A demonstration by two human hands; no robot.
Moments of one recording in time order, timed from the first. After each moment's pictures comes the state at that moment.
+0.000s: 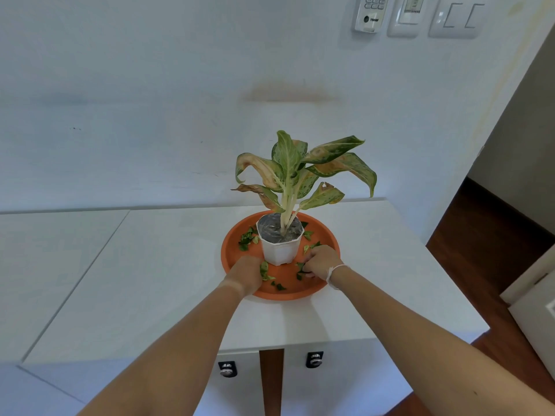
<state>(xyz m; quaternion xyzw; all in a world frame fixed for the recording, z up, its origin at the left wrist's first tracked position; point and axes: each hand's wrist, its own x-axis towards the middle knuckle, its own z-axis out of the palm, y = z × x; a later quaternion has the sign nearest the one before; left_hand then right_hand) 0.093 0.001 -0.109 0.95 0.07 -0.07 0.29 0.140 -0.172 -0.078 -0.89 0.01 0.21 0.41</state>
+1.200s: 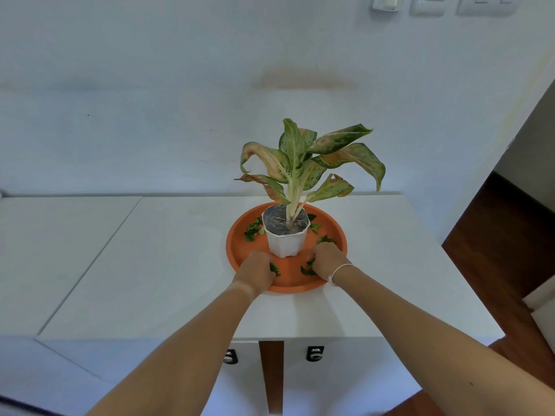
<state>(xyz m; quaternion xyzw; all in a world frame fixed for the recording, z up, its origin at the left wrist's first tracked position) 0.080 -0.023 -0.106 0.96 0.08 -0.04 0.25 0.147 -0.174 -0.092 -0.96 -0.12 0.18 0.17</state>
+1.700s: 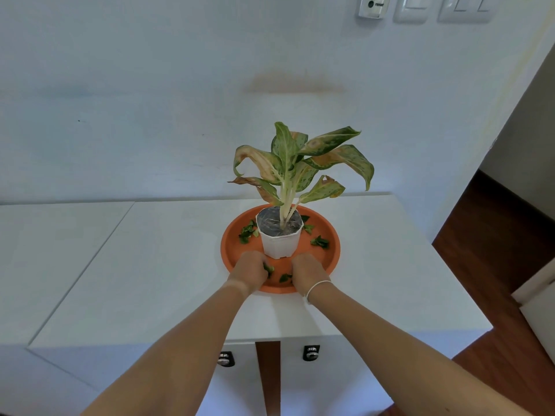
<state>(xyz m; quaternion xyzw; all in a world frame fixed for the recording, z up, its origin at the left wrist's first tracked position) 0.086 -0.020 -0.108 0.94 0.12 -0.04 0.32 0.116 -0.153 -0.102 -0.96 -0.15 0.10 0.22</state>
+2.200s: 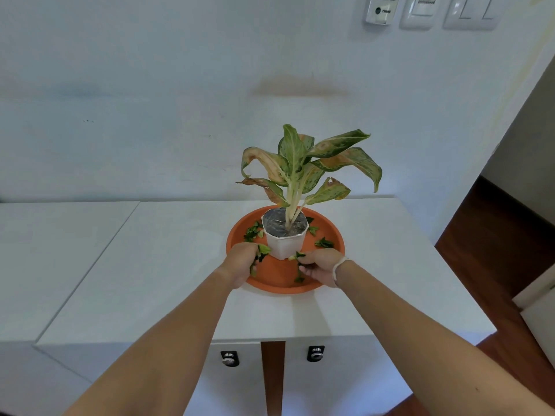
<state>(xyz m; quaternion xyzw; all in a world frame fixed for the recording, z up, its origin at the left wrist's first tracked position) 0.090 0.003 -0.087 0.68 0.28 -0.06 0.68 0.130 -0.167 -0.078 -0.60 0.15 0.32 0.72</state>
